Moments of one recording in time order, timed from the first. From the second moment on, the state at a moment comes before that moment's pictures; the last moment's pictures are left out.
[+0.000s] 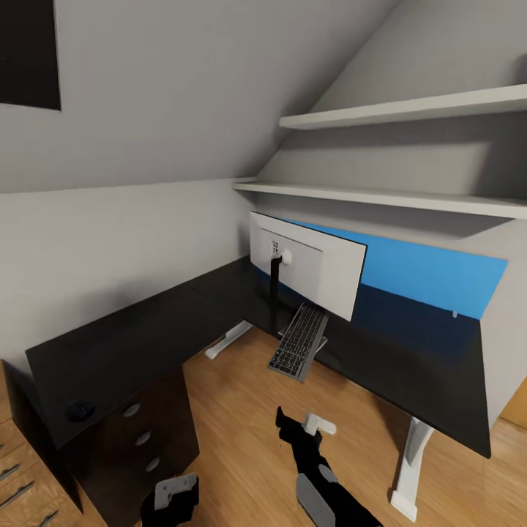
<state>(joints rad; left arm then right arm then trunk) -0.16 -0.03 -0.16 -0.68 0.23 -0.24 0.20 -0.47 0.17 0.41 -0.51 -0.70 -0.32 -0.16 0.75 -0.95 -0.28</state>
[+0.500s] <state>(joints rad) -0.08 -0.10 -0.17 -1.54 0.25 0.64 0.20 -0.47 0.00 0.35 -0.76 -1.23 -0.03 0.05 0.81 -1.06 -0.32</state>
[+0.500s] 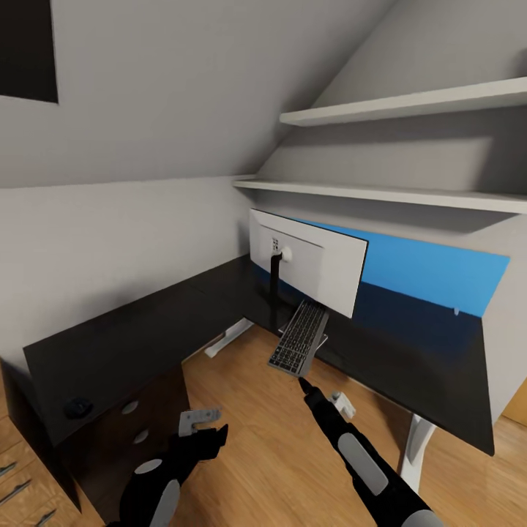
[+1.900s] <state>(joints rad) -0.08 -0.11 -0.13 -1.58 0.25 0.68 0.20 -0.47 0.04 0.35 -0.66 -1.26 -0.04 0.10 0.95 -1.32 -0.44</state>
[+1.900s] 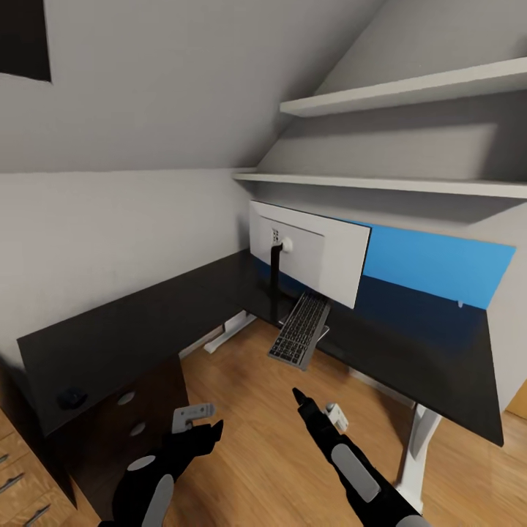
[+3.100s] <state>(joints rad) -0.08 -0.11 -0.10 -1.58 0.25 0.68 0.20 -0.47 0.06 0.35 -0.63 -1.26 -0.03 0.46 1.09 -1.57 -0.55</state>
